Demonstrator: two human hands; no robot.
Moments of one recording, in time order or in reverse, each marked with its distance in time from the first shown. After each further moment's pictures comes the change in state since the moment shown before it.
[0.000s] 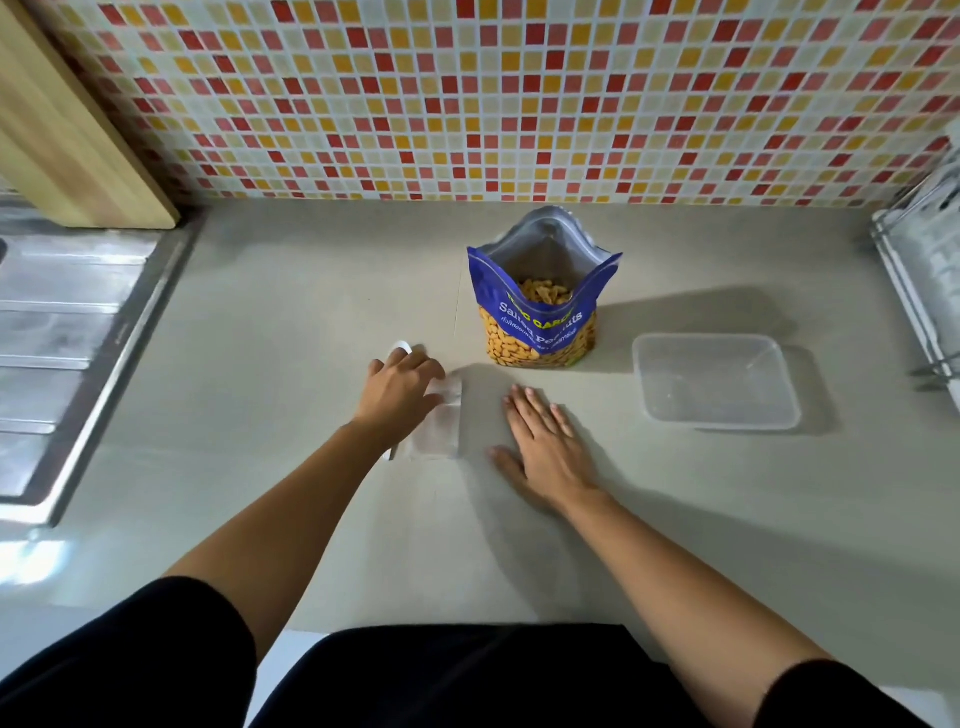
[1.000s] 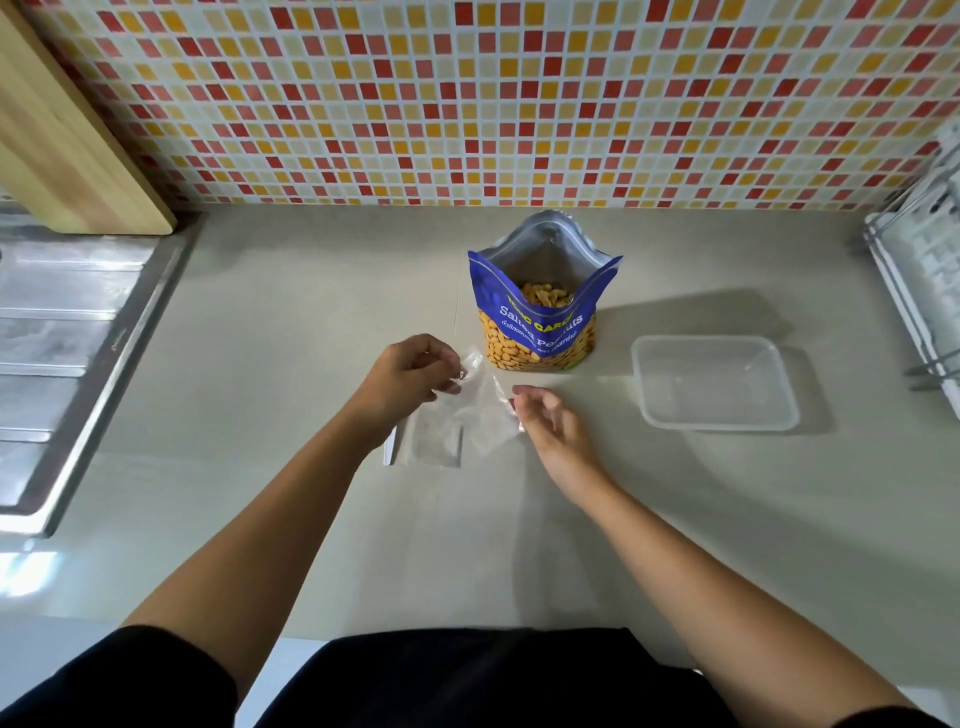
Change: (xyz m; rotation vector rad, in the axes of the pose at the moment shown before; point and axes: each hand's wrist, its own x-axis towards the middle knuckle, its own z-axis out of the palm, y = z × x) left_hand -0.016 0.027 -0.063 -1.150 -0.084 -0.248; right_hand -0.002 -0.022 -0.060 1.388 0.048 0.377
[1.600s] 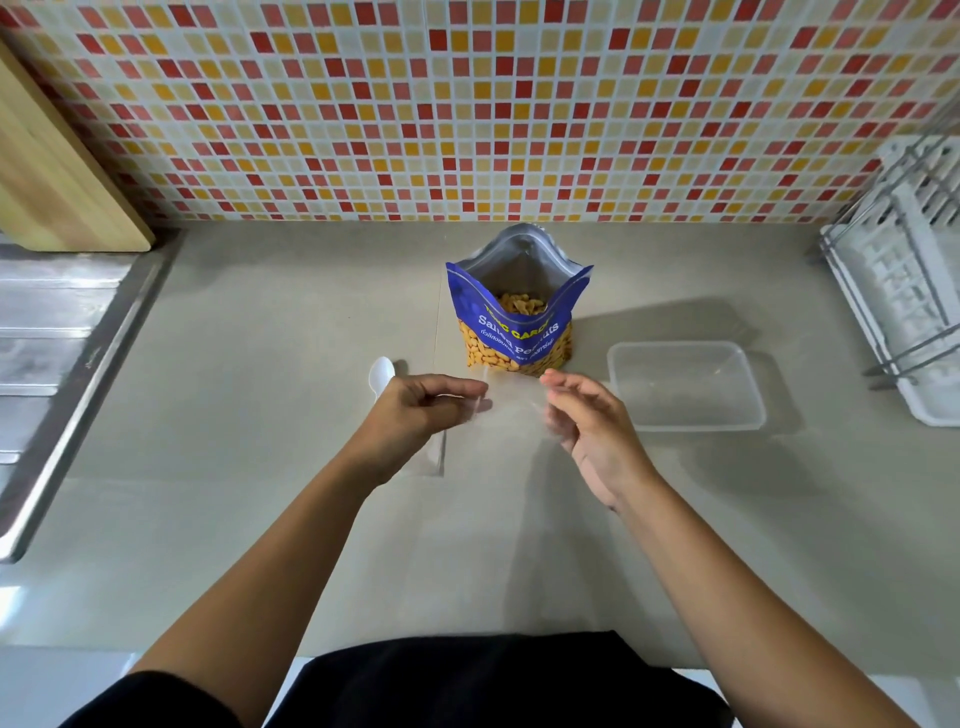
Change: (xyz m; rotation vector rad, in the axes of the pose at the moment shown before) left_hand -0.029 0.002 0.025 -0.276 -0.166 0.043; right_hand -0.024 -0.052 -0.032 0.351 0.110 0.050
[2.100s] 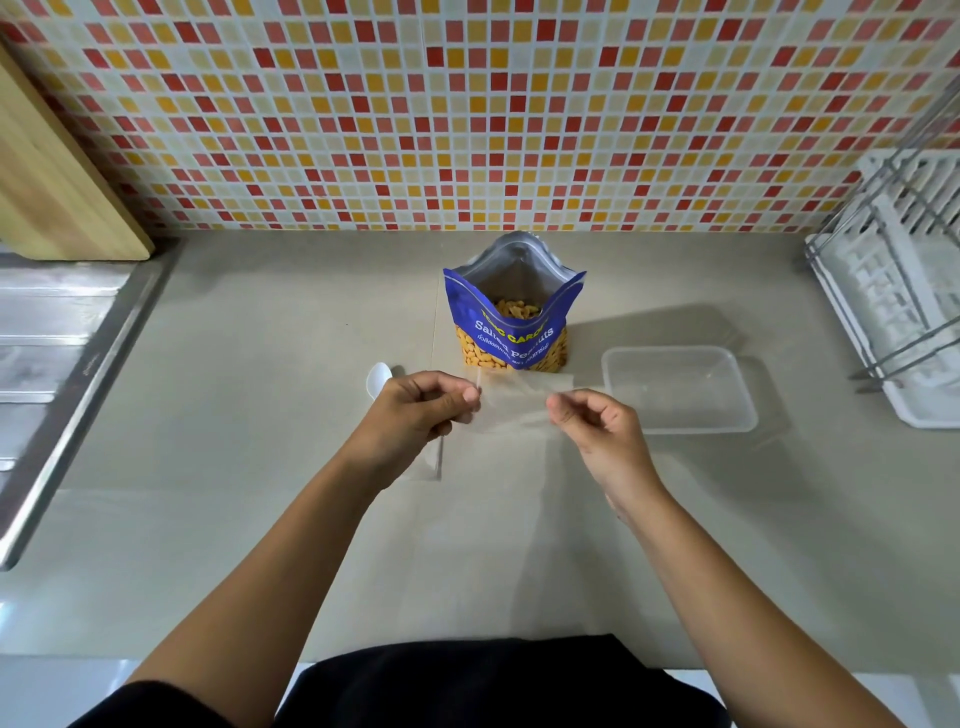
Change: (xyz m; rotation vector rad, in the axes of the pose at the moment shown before) left_hand -0.003 0.010 0.007 -0.067 0.075 -0.033; right_hand -0.005 0.008 -0.017 -0.282 0.024 -0.231
